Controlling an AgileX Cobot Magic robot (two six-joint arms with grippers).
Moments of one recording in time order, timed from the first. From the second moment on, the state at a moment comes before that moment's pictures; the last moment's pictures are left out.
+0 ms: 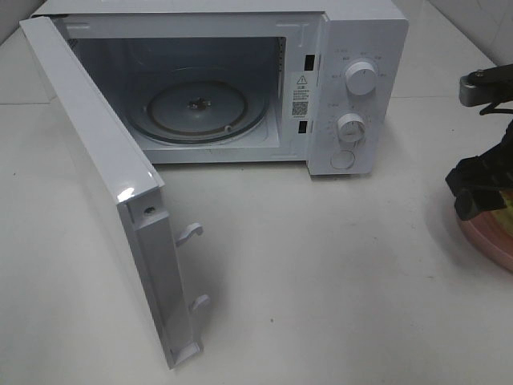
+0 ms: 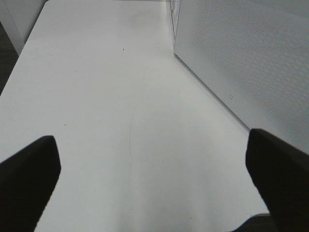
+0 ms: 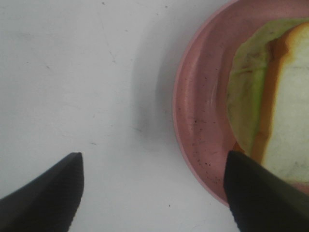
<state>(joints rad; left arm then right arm) 0.01 0.00 -0.52 -0.06 1.08 0.00 0.14 1.46 -0.82 -0.18 0.65 0.08</state>
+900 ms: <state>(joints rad) 0.01 0.00 -0.52 -0.06 1.08 0.00 0.09 1.80 -0.92 -0.22 0.55 0.07</state>
